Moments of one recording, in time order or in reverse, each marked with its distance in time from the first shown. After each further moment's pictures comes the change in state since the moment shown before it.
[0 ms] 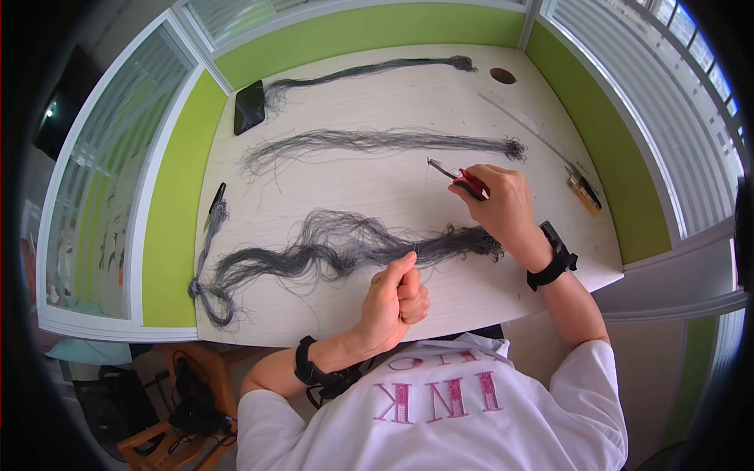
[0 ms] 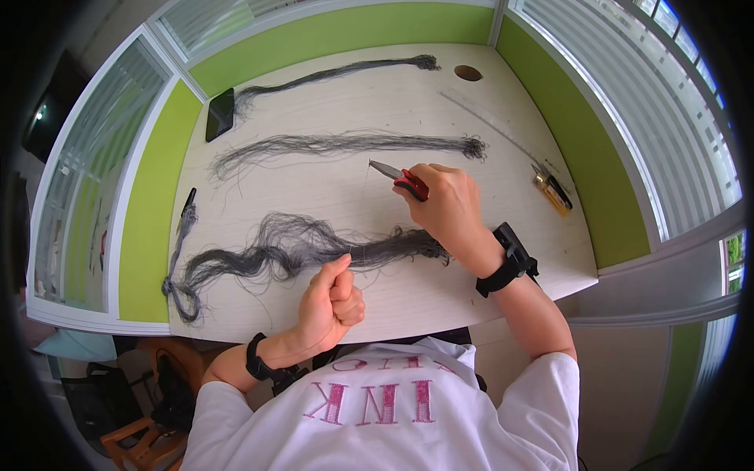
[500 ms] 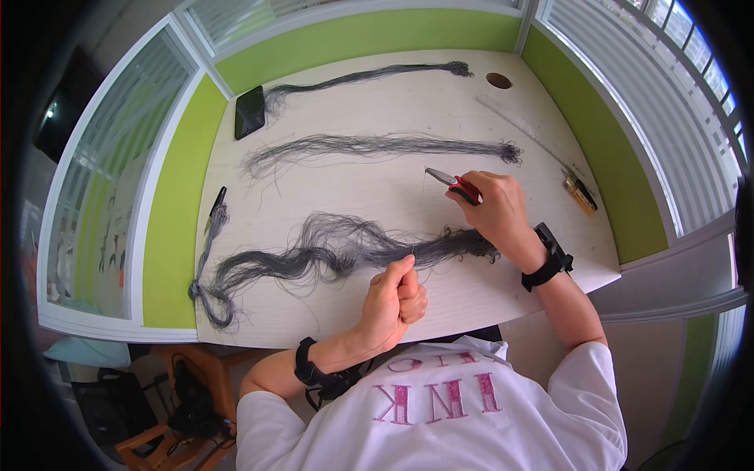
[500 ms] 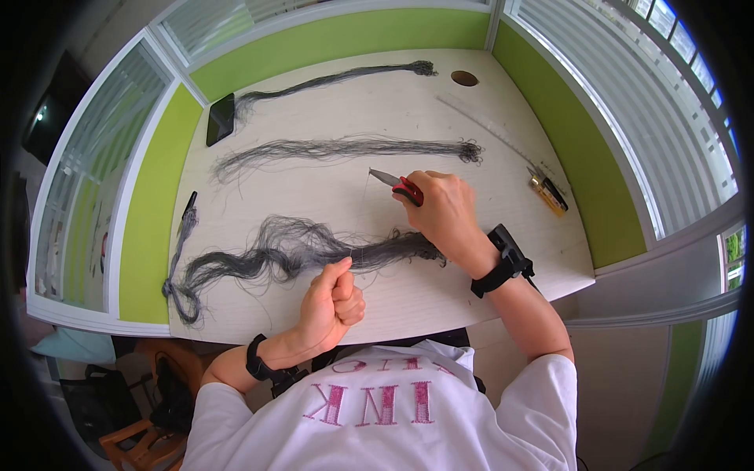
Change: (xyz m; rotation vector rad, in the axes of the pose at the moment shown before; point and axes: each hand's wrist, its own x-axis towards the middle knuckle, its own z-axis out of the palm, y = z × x) left_hand 0.002 -0.004 -0.001 0.011 0.038 0.002; right_hand -0.002 -0.001 -0.002 0.026 -0.097 0.072
